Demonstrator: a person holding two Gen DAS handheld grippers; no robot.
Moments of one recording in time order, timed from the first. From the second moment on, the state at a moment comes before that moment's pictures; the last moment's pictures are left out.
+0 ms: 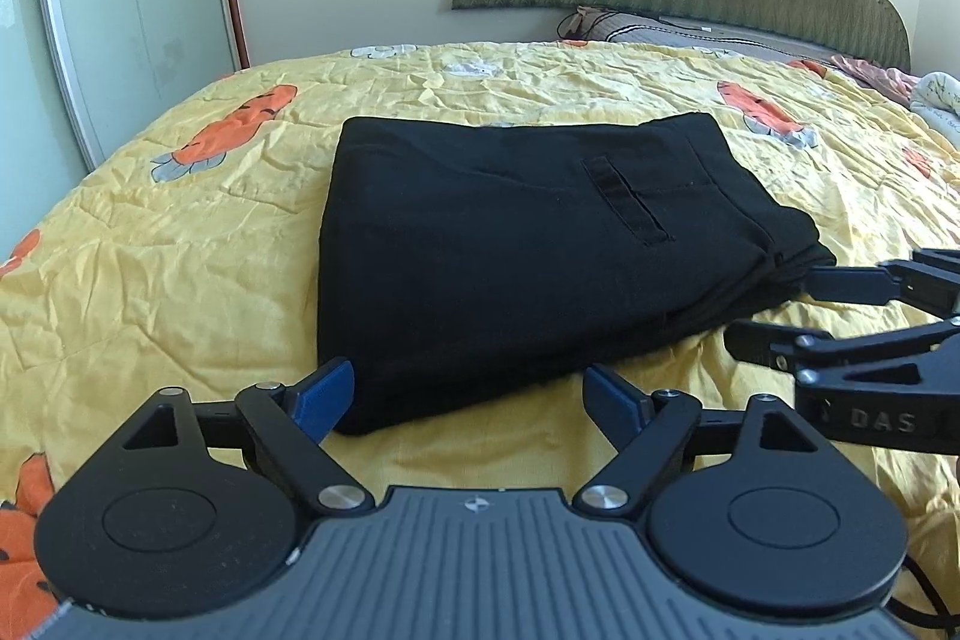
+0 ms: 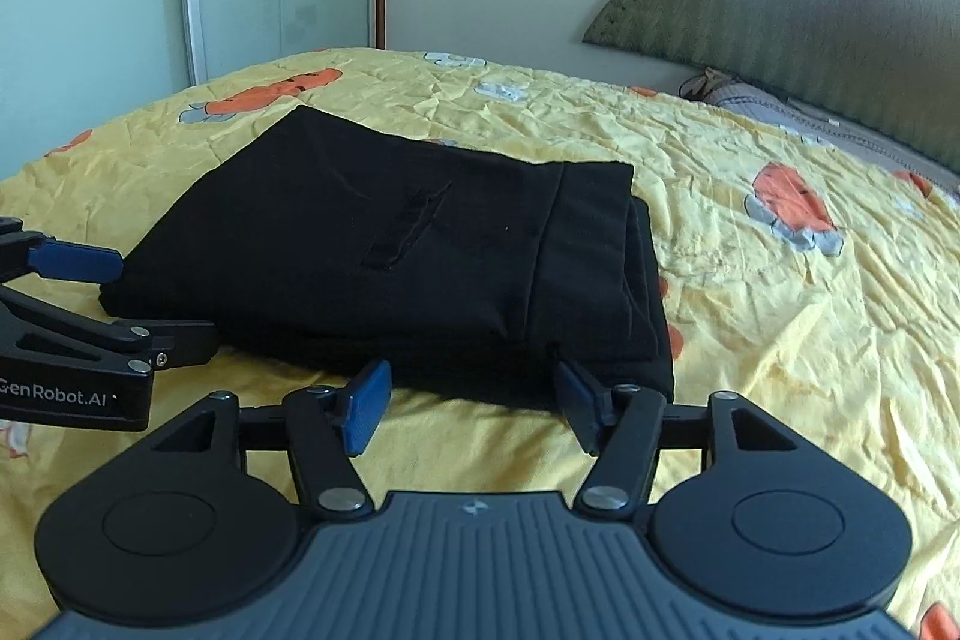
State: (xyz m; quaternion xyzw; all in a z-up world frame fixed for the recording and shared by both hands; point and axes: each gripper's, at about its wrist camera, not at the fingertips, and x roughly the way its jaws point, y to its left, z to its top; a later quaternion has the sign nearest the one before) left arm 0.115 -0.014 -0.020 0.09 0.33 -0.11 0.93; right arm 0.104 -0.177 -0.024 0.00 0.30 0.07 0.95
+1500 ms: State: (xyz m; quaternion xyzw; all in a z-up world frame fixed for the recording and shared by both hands) left arm 0.087 0.001 -0.036 0.06 0.31 -0.09 0.95; right arm 0.057 -0.177 -0.042 0.05 0.32 -0.05 0.95
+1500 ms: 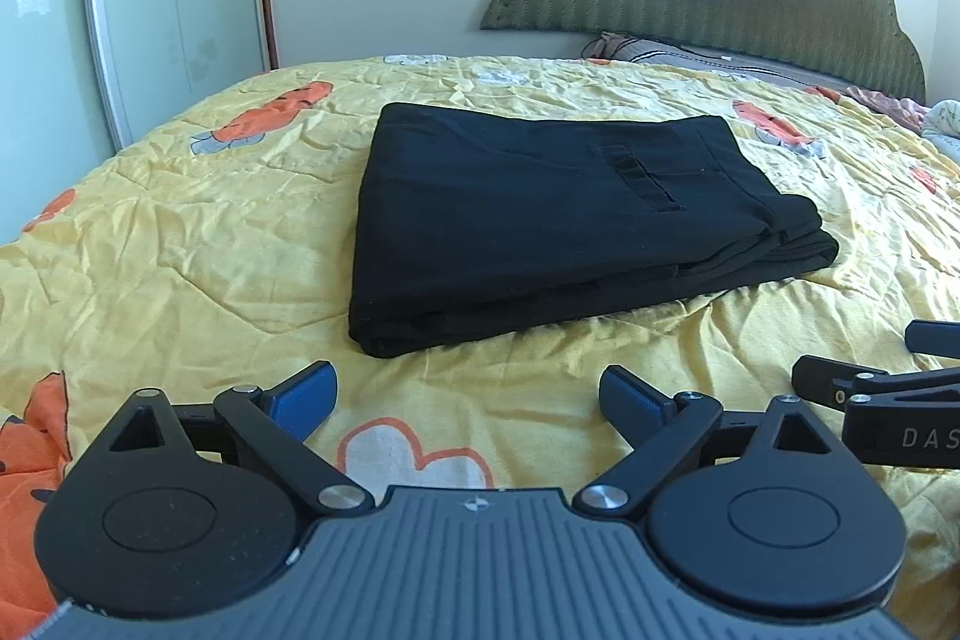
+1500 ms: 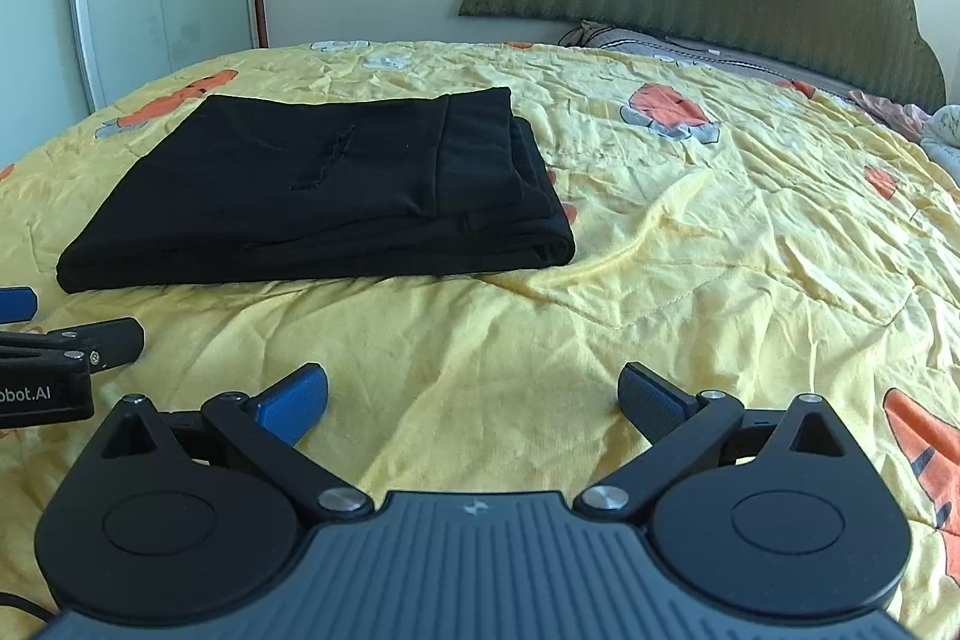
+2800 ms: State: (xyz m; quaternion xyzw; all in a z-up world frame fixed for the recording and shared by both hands) left arm 0.081 0.014 -0.028 0.01 0.32 -0.07 0.94; right arm 0.038 -0.180 -0.023 0.05 0.26 -0.05 0.96
